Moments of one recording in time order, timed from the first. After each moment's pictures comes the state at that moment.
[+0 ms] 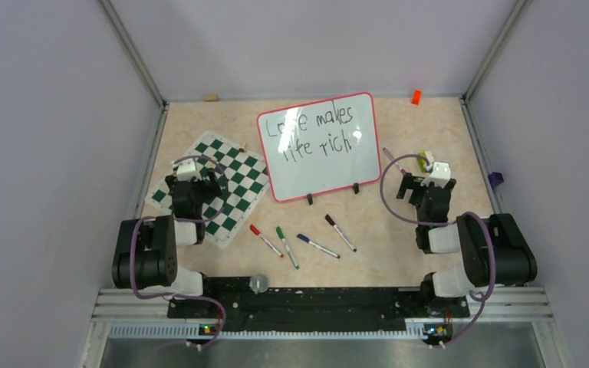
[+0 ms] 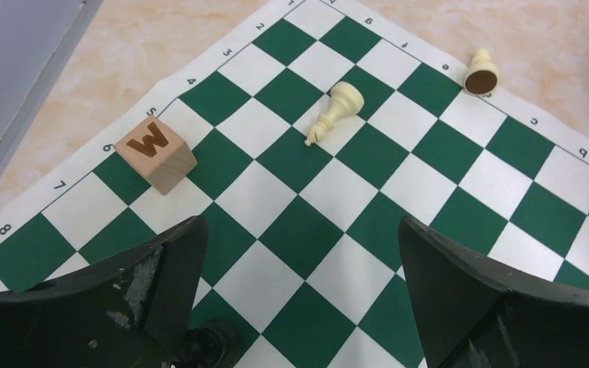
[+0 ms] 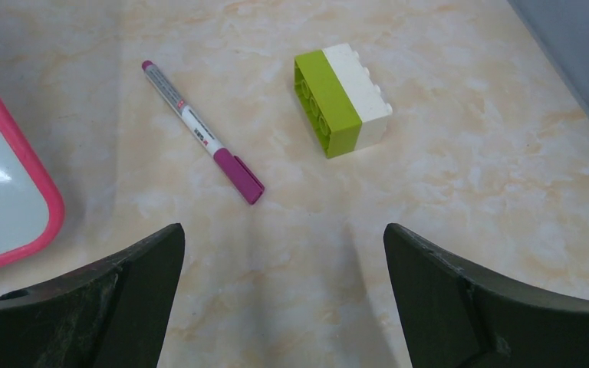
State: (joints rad) left arm 0.10 1.46 0.30 0.93 -0.04 -0.07; right arm 0.05 1.45 0.19 1.02 0.22 0.05
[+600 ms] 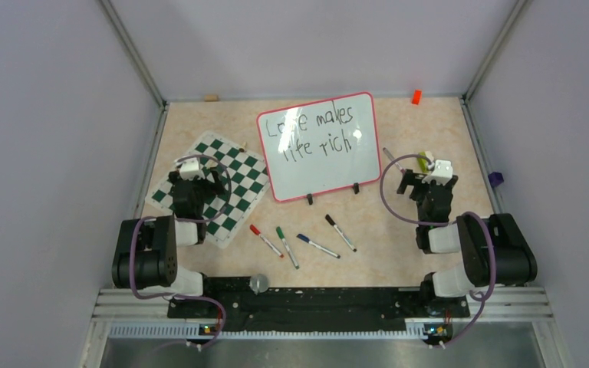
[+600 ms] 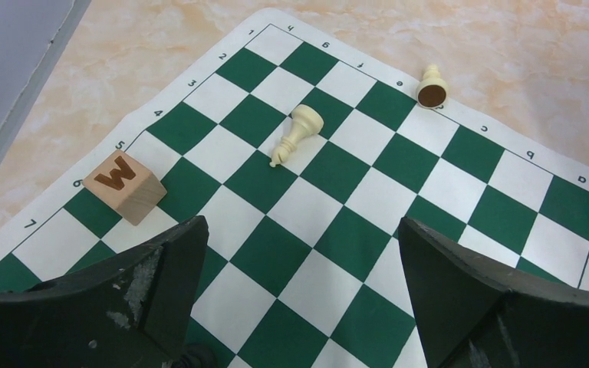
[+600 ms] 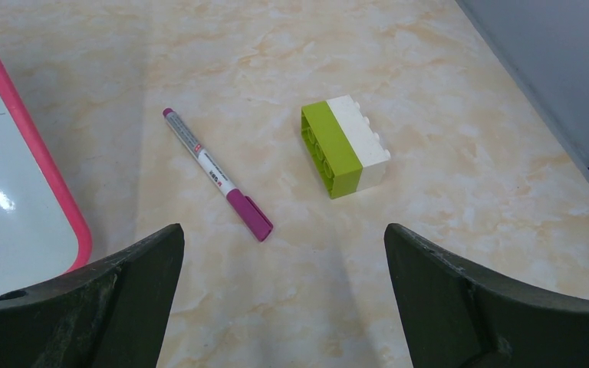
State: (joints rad) left arm 0.10 1.46 0.30 0.97 0.04 -0.05; right arm 0.05 1.45 0.19 1.14 0.21 0.04
